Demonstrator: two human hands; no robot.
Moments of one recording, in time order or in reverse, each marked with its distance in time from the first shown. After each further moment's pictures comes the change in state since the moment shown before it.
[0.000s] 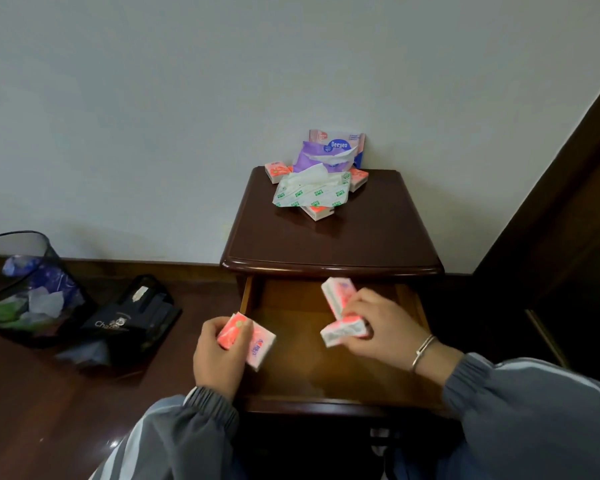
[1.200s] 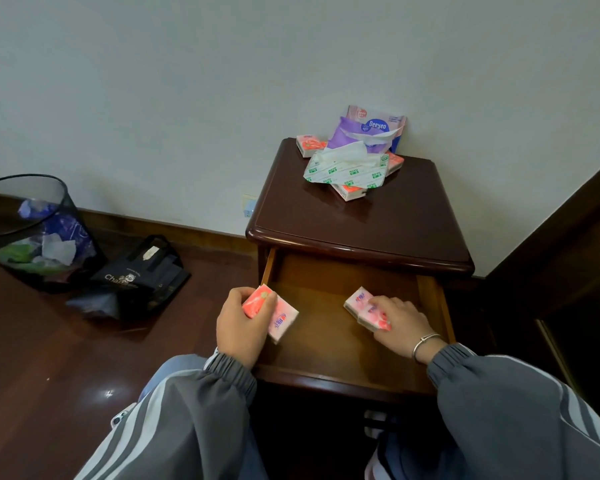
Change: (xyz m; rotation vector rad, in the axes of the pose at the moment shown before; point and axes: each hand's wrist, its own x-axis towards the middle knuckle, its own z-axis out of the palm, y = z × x) left_hand 0.006 -0.010 0.001 0.021 -0.056 0.015; right_hand 0.019 0.045 0.057 -0.256 -0.240 0.403
